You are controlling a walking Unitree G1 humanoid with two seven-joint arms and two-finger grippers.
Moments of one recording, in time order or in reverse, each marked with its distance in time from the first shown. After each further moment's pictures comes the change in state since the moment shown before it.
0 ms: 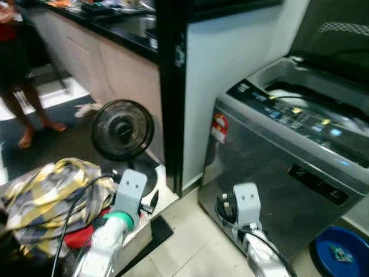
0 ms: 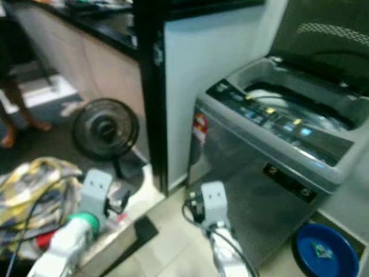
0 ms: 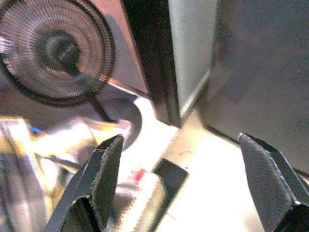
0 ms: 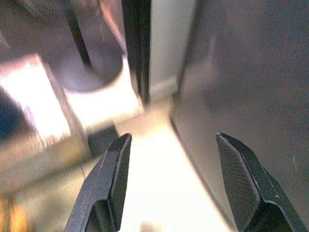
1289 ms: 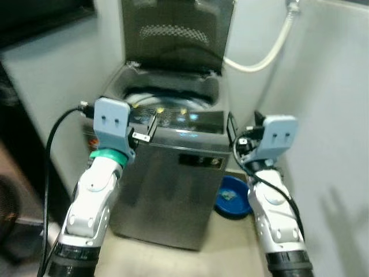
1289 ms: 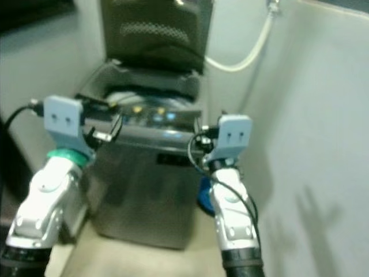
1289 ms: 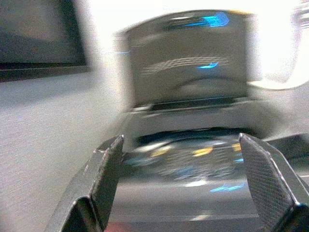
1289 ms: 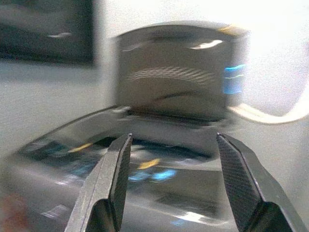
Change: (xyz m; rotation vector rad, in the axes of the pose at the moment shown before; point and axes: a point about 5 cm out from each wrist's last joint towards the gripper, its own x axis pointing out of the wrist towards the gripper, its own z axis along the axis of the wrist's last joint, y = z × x) left arm -0.017 0.059 0.163 -0.019 -0.597 0.182; right arm -0.020 0.021 0.225 0.057 -0.833 0.027
